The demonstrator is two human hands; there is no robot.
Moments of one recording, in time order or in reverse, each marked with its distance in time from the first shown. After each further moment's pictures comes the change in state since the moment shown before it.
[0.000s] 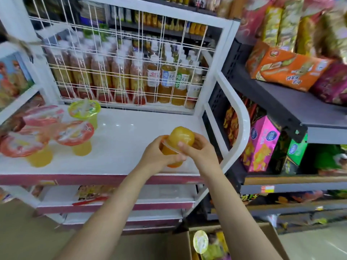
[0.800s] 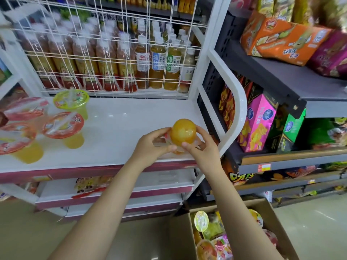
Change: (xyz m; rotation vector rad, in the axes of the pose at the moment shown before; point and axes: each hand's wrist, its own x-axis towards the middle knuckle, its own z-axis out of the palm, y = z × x) left_hand 0.000 -0.025 -0.005 0.082 -0.049 0.079; right_hand -0.021 0.043 -0.014 -0.081 0.100 -0.092
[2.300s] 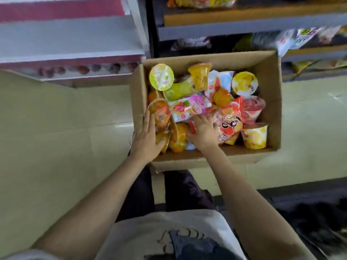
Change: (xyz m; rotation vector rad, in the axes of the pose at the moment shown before) left_hand -0.271 -0.280 0.373 0.813 -0.359 -0.491; right_hand -0.266 0.422 -0.190 -0.904 -0.512 0.435
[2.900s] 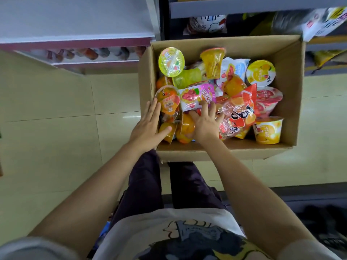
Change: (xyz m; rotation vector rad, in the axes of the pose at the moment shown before) left_hand -0.004 -0.015 -0.008 -0.072 -0.149 -0.002; right_hand 0.005 -0.013 0.019 -0.381 -0.192 -0.096
